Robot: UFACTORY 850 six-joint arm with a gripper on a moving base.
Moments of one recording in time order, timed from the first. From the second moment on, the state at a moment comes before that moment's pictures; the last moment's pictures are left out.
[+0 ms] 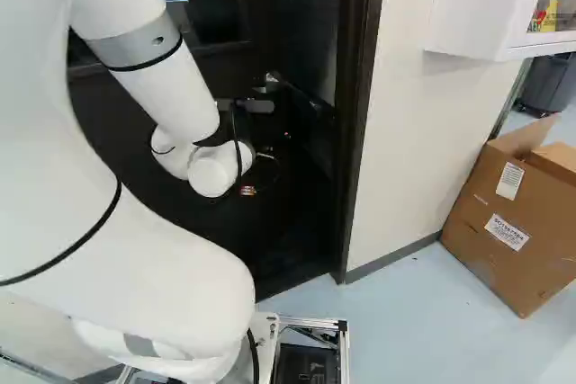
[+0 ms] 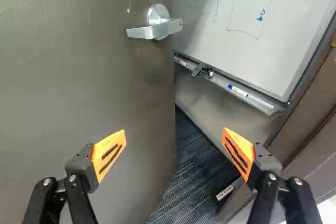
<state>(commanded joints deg) 3.5 8.1 -14.8 6.3 52.1 0.0</state>
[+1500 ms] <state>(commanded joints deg) 14.0 -4.2 -27.0 14.2 51.3 0.0</state>
